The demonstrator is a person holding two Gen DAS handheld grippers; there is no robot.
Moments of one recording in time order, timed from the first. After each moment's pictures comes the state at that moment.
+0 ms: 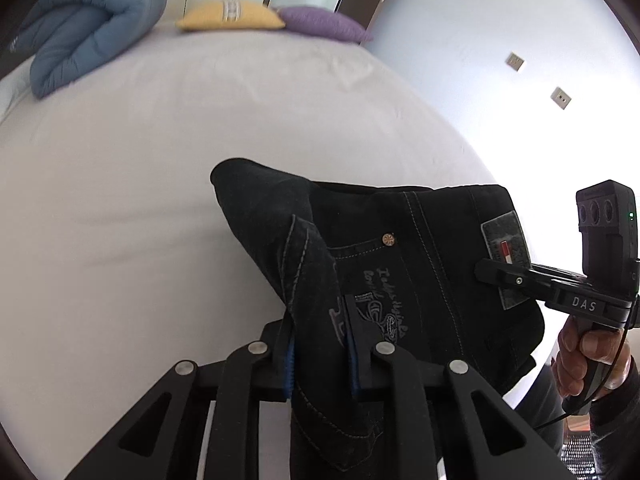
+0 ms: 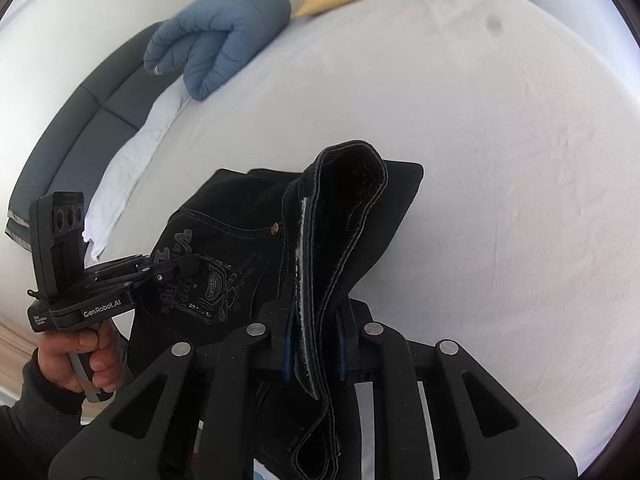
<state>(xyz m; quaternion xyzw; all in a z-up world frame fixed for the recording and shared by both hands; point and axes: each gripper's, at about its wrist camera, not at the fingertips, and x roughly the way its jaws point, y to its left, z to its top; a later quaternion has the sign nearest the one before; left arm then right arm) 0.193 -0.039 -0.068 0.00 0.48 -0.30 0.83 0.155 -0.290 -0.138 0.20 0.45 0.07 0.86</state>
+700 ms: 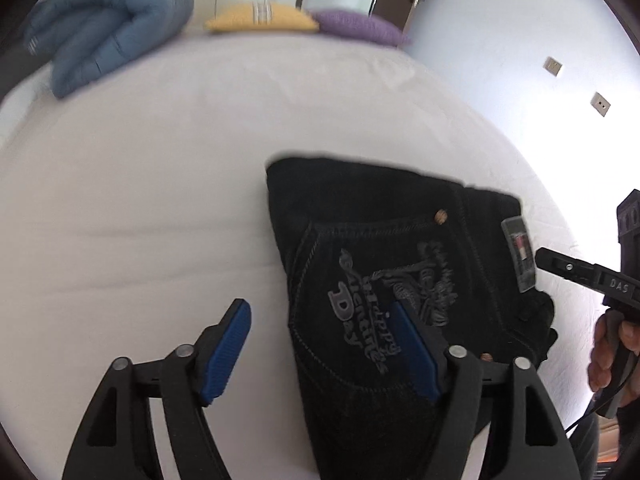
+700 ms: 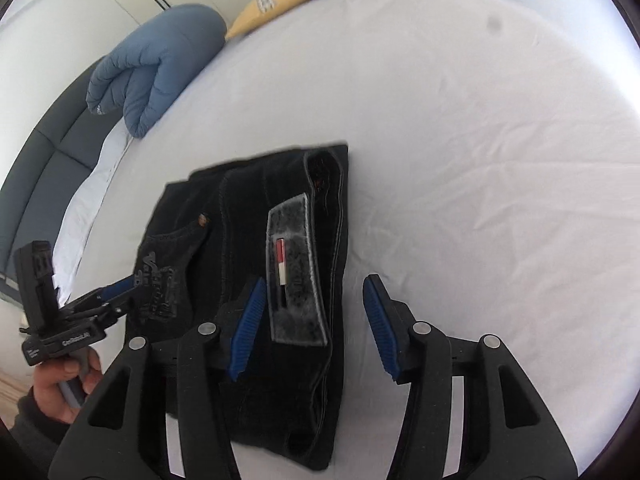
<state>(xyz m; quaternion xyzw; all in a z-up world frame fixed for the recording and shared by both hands) 0.211 -0.064 -0.098 0.02 0.45 -0.22 0.87 0.167 -0.396 -0.165 0.23 0.44 -0.03 0.87</state>
